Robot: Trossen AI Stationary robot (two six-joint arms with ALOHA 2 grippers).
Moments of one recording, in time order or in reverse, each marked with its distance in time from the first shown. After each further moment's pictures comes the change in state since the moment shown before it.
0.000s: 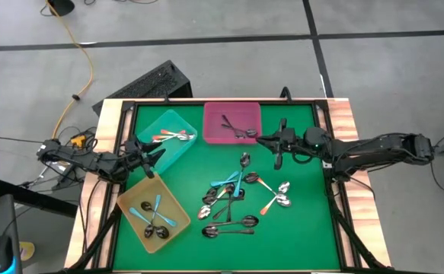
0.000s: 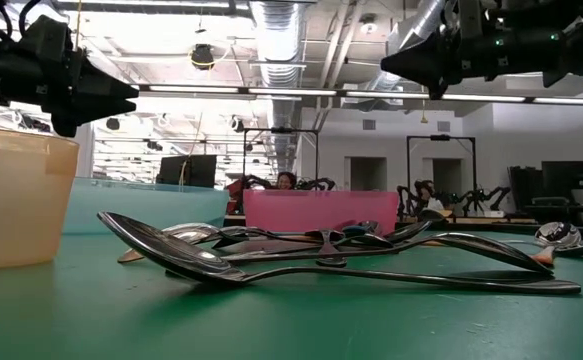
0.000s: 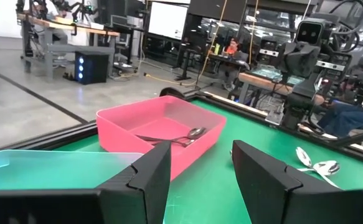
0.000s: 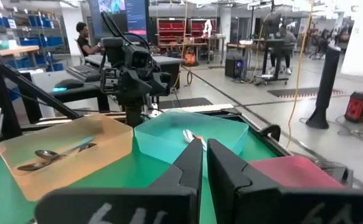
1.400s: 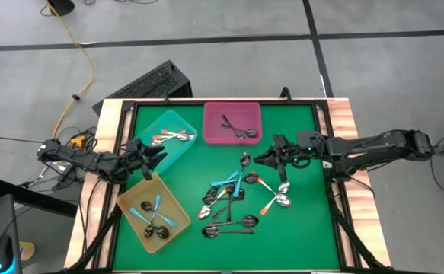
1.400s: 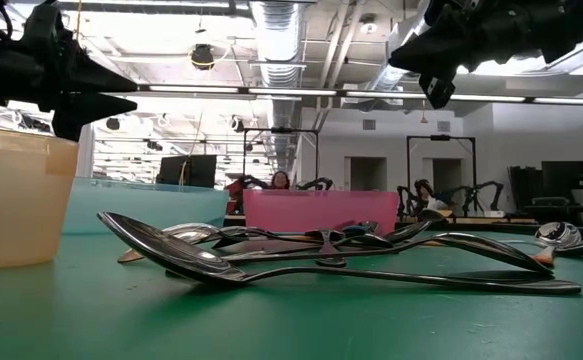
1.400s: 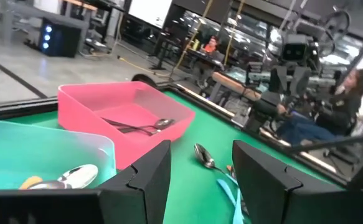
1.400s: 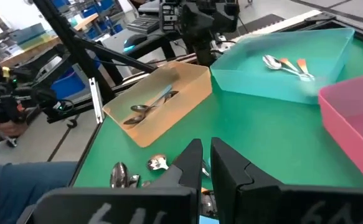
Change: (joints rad) left arm 0.000 0.000 0.000 -0.003 0.090 -0.196; right arm 0.101 -0.004 0.154 -0.419 -0.191 0.313
